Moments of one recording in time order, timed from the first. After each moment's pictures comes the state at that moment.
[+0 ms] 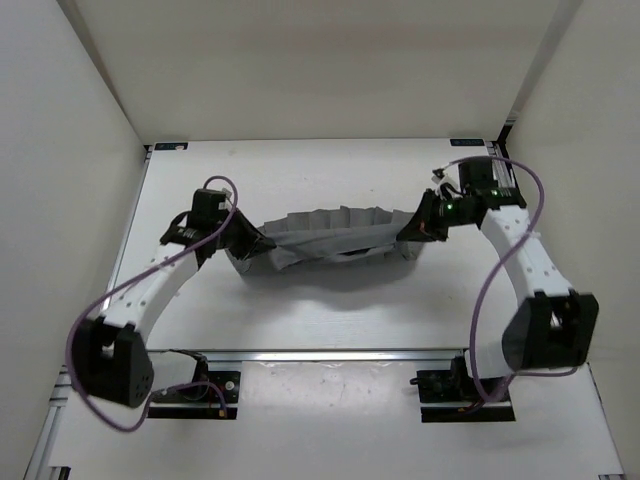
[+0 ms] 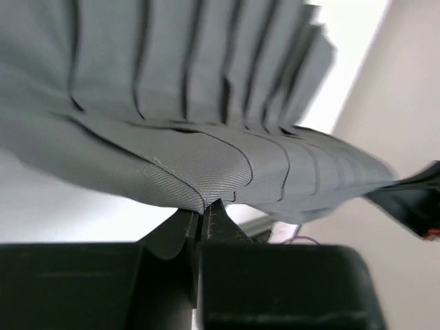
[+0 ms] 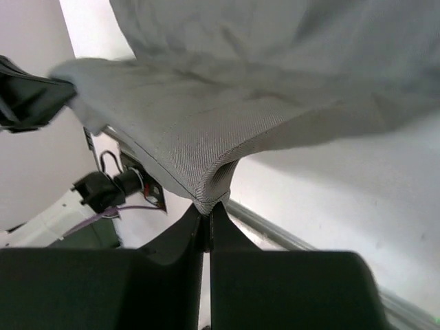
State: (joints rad) left arm -0.25 1.19 0.91 -0.49 0.36 -0.95; right arm 0.11 1.35 1.20 -0.90 -0.69 0.39
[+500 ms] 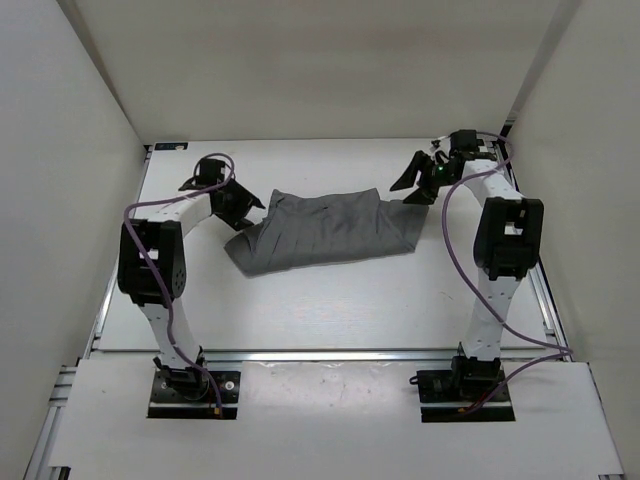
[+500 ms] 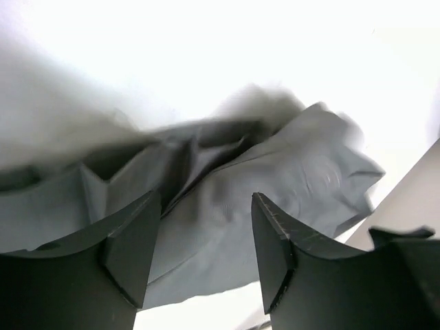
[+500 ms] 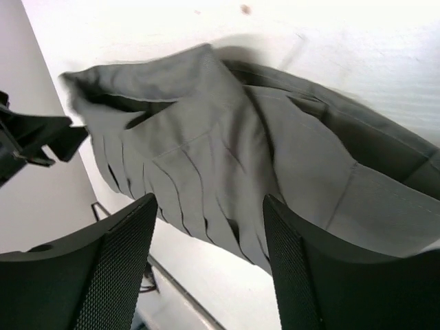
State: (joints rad) left arm -0.10 1.88 1.28 -0.38 0.24 -0.99; right arm 0.01 2.15 1.73 -0.64 -0.73 0.42
